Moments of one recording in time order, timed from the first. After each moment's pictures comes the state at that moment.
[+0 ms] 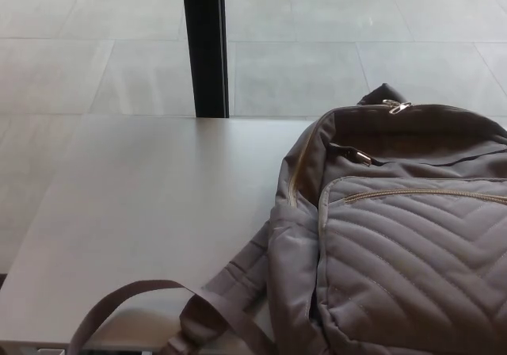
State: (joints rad) left_arm 0.30 0.48 0.52 0.96 -0.16 -0.14 -0.20; right_arm 0.40 -0.65 -0.56 0.83 0.02 -0.18 0.08
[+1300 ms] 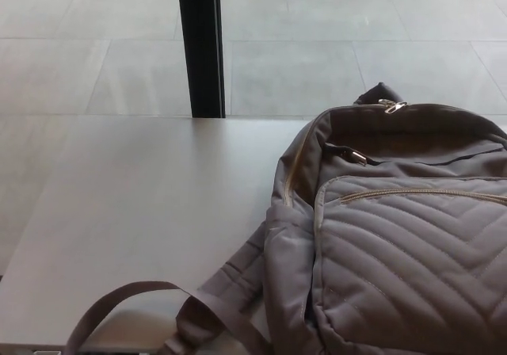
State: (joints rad) left_arm 0.30 0.49 0.53 1.00 -0.22 -0.17 -0.26; right_arm 0.46 -0.81 -0.45 0.01 0.21 -0.04 0.50
